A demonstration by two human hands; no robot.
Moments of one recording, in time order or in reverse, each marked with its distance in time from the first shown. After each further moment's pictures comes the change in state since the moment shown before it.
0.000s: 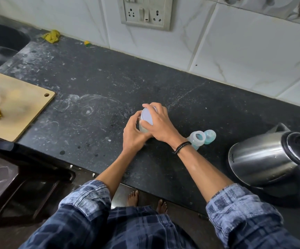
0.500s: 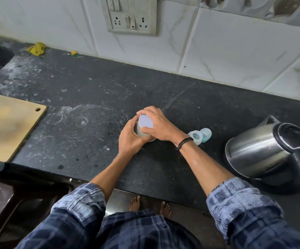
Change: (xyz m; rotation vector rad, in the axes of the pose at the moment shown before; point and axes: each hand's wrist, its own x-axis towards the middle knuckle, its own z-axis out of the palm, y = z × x) left_hand 0.017 0.000 -0.011 0.140 -0.112 0.053; right_hand 0.002 -0.003 -0.021 0.068 -0.092 0.005
